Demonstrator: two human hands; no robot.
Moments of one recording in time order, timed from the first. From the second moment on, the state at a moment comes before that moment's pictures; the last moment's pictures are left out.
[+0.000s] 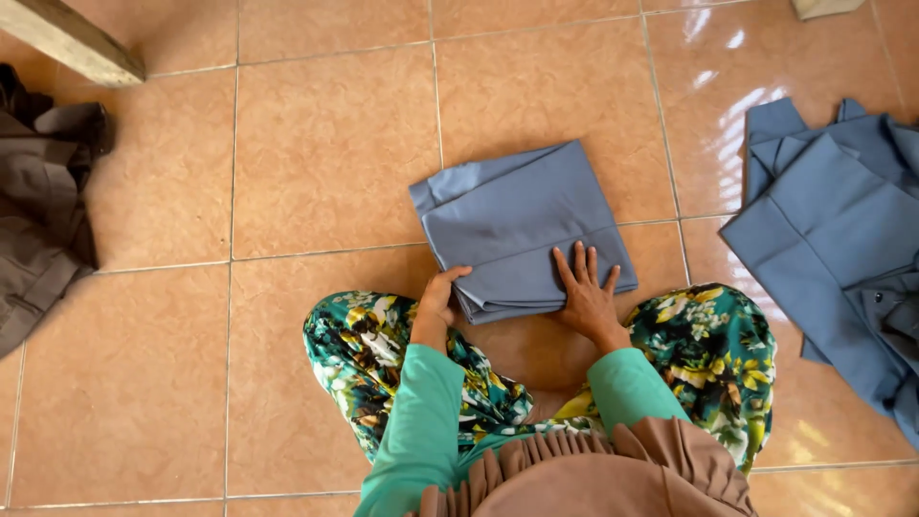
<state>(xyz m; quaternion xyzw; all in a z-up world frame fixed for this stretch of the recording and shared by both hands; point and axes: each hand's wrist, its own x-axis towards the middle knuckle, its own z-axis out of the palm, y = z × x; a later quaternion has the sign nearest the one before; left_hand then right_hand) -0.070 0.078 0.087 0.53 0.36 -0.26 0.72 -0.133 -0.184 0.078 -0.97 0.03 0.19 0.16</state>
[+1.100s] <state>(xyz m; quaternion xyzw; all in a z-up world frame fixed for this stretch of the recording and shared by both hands) -0.048 0.081 0.017 0.91 0.21 -0.06 0.36 -0.104 -0.256 -0.055 -0.65 0.30 0.13 0.69</state>
